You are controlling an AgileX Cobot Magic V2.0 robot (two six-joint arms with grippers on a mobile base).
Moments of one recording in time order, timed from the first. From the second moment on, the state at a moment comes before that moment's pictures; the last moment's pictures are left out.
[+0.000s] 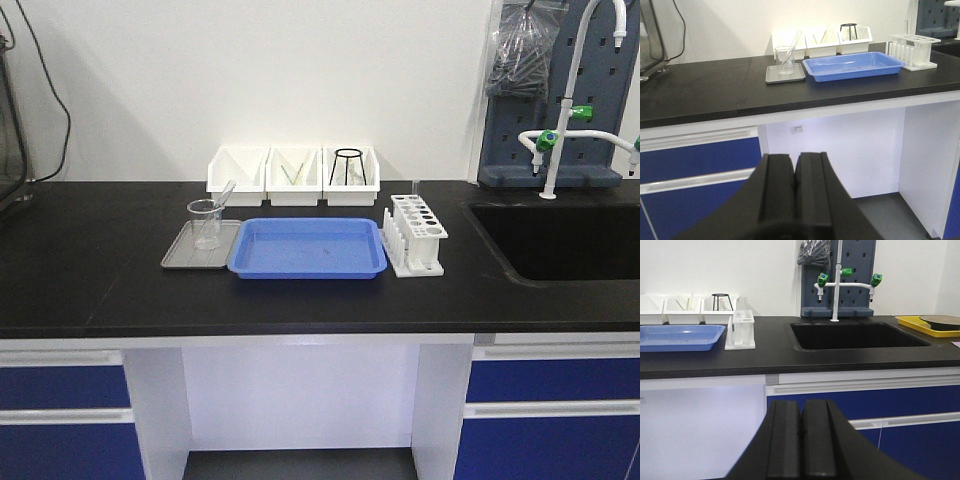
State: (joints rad) left arm -0.04 -0.01 0.03 0.06 0.13 -0.02; right arm -0.14 -0.01 0.03 -0.14 0.07 0.08
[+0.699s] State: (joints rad) left arm -0.04 -0.01 0.03 0.06 0.13 -0.02; right arm -0.14 -0.01 0.03 -0.14 0.07 0.08
